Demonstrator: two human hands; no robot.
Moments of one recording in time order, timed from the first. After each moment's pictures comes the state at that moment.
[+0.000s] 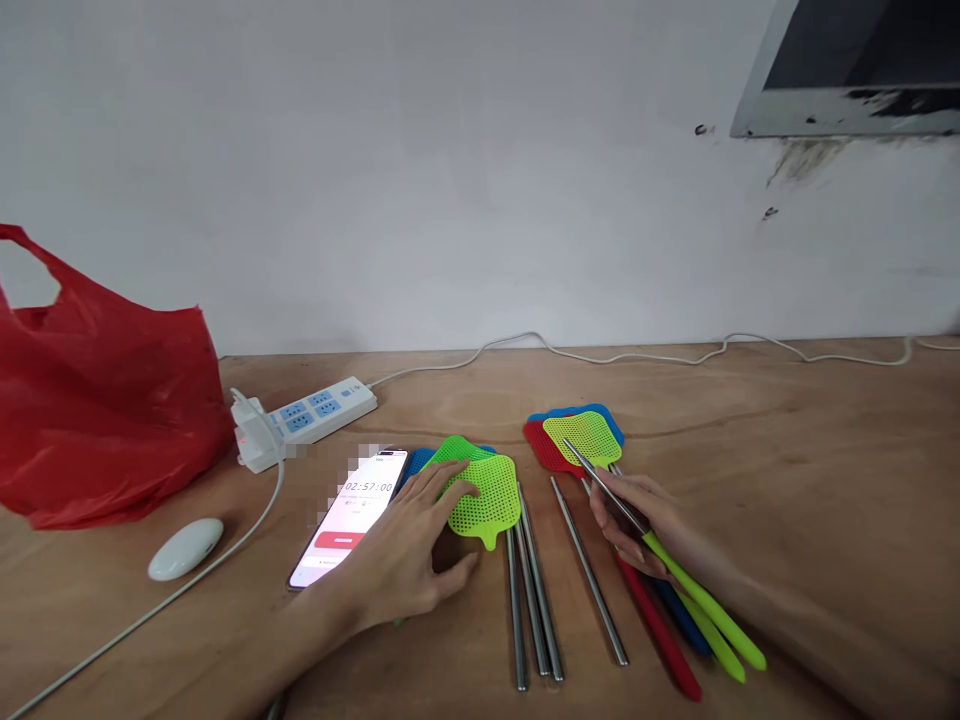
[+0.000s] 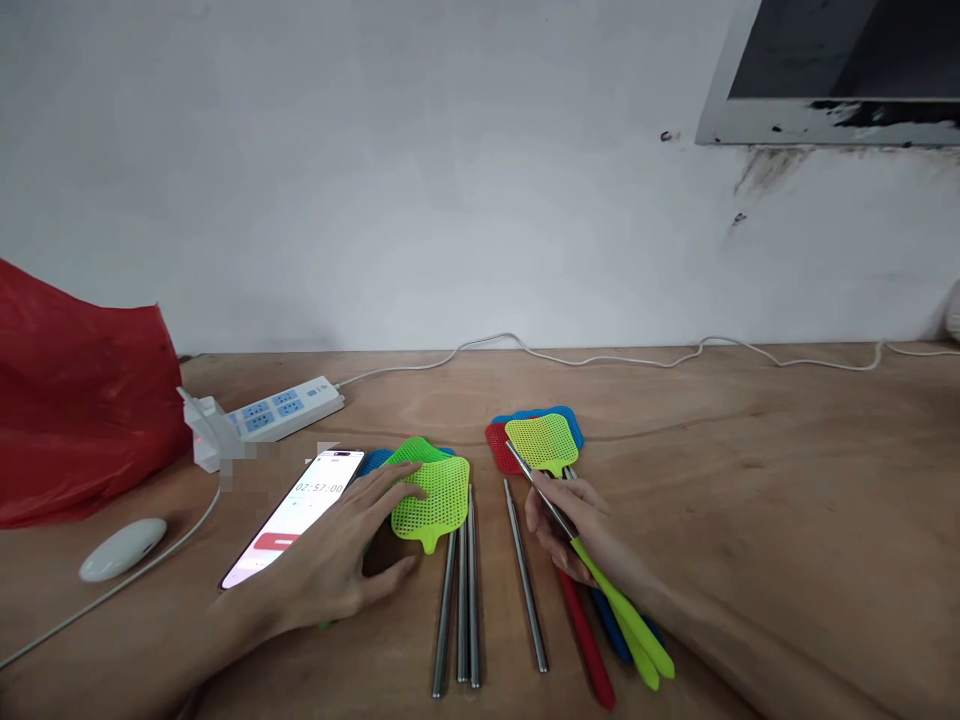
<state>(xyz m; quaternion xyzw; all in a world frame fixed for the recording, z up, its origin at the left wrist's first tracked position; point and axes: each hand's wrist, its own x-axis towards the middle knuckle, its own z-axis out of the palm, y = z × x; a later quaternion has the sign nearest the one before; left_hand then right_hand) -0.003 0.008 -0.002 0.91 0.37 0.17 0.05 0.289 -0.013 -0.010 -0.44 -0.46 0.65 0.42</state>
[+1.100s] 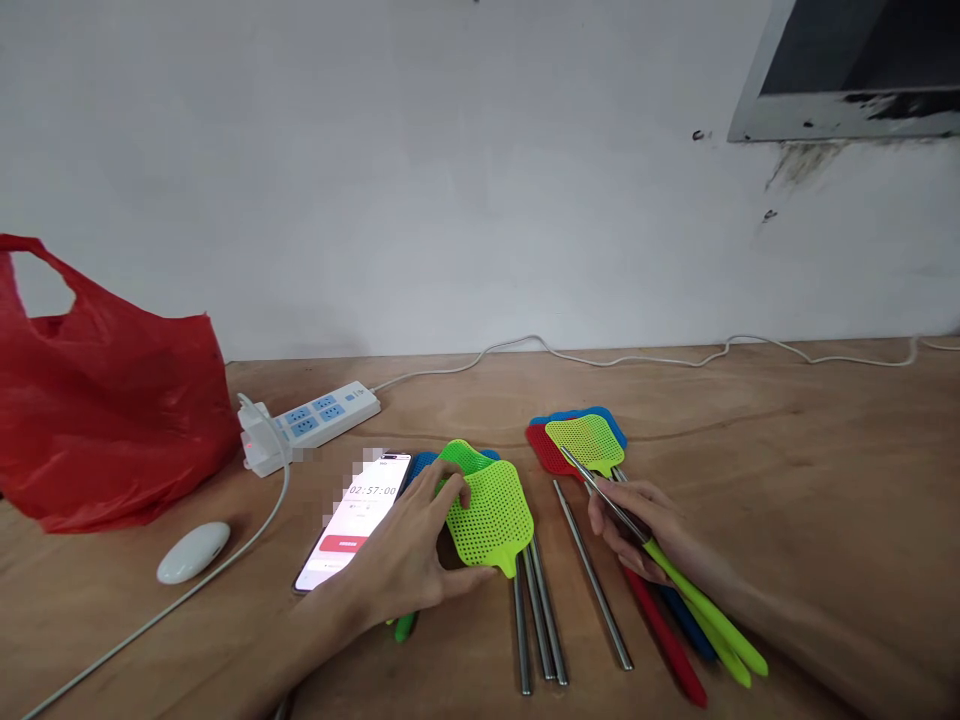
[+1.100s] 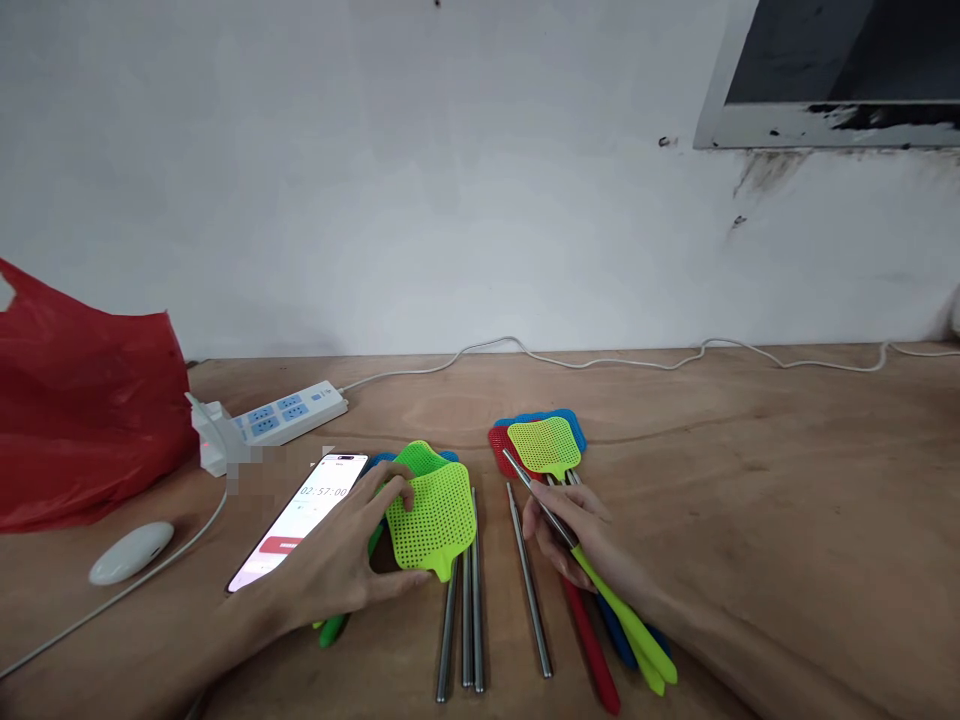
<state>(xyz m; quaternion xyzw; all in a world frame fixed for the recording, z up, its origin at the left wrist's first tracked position) 0.000 0.009 0.000 0.89 0.40 0.21 0.11 0.286 -0.018 -0.006 -0.46 -0.49 0.61 0.41</state>
